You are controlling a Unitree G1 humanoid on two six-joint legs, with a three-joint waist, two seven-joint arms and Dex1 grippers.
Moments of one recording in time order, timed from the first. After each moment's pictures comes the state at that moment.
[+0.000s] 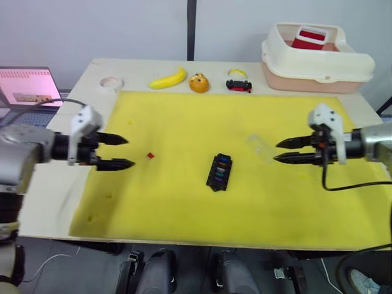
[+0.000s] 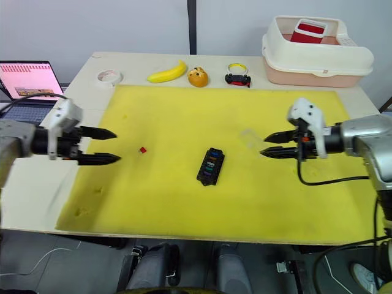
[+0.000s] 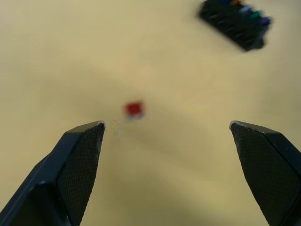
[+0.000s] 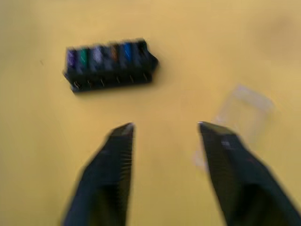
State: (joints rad) left arm -0.54 1.07 0.07 0.17 -0.42 0.57 -1.38; right arm -0.52 -1.15 -0.03 0.05 0.42 0.60 1.31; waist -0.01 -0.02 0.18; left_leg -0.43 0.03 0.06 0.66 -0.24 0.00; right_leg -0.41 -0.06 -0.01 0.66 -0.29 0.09
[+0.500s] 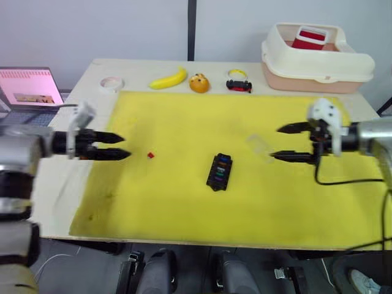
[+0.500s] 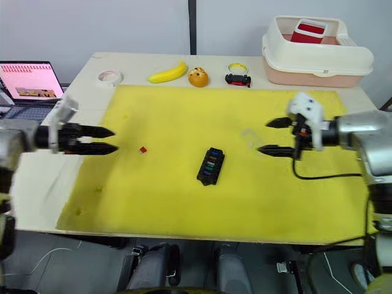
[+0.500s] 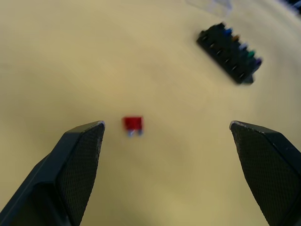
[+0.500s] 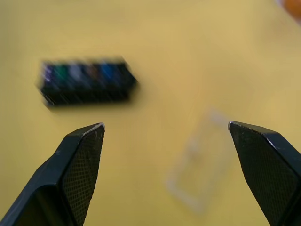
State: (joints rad) left arm -0.80 0.84 -0.08 0.56 -0.38 0.70 -1.49; right arm -0.64 -0.97 0.03 -0.05 0.40 0.58 1.25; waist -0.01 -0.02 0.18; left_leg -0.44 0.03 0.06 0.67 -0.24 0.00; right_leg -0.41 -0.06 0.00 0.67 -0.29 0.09
